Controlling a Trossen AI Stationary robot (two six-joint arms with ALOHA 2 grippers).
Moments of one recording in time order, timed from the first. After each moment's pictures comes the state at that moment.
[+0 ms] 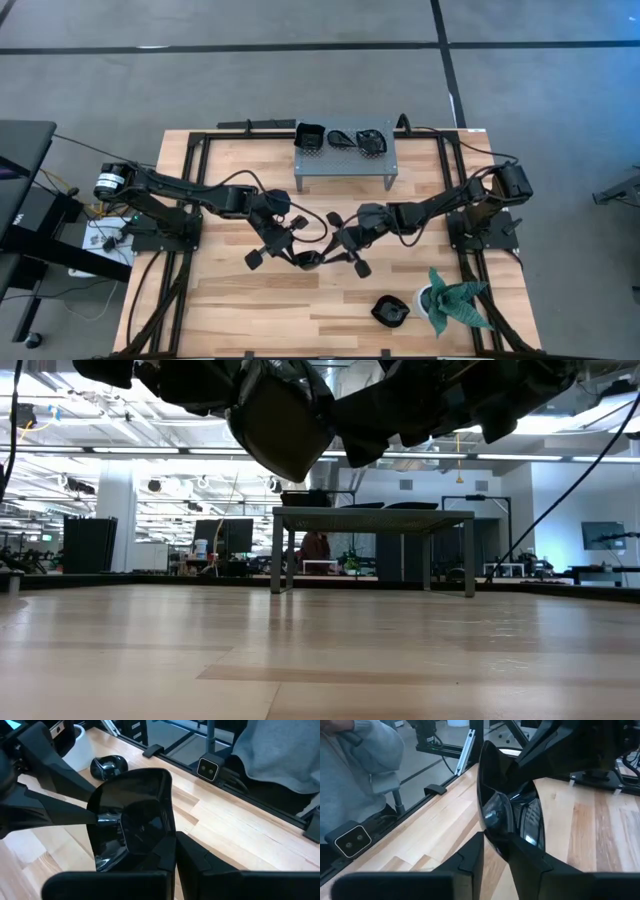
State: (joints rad) left arm -0.10 1.44 0.92 -0.19 0.61 0.60; right arm 0.15 1.65 0.81 0.53 -0.32 -0.11
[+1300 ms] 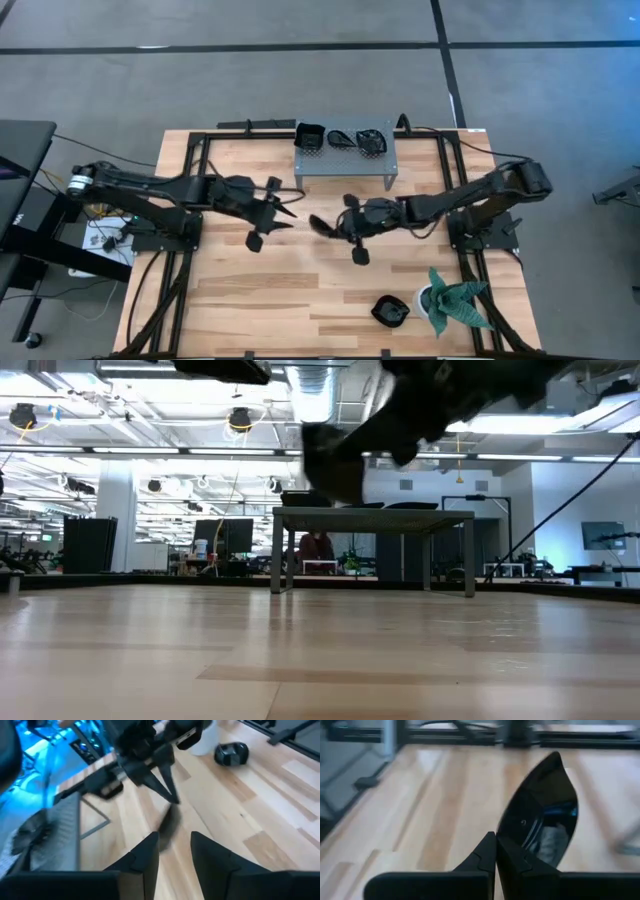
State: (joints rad) left arm -0.12 1.14 0.92 -0.28 -0.01 0.52; right arm 0.14 1.47 0.80 0.22 0.02 0.03
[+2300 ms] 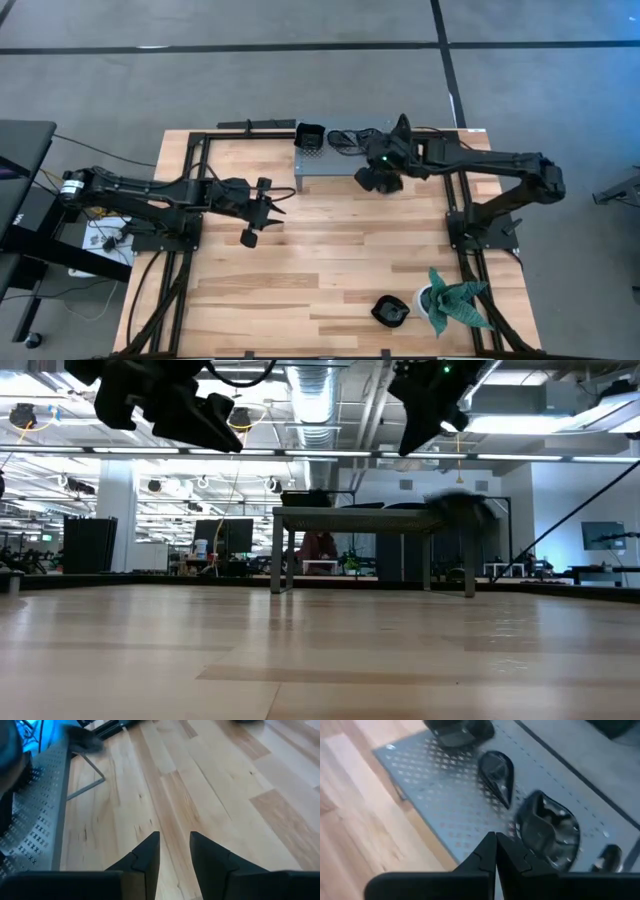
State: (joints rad) left arm -0.04 1.05 0.67 -0.20 -0.02 0.49; right arm -0.18 1.35 1.24 -0.74 0.48 0.26
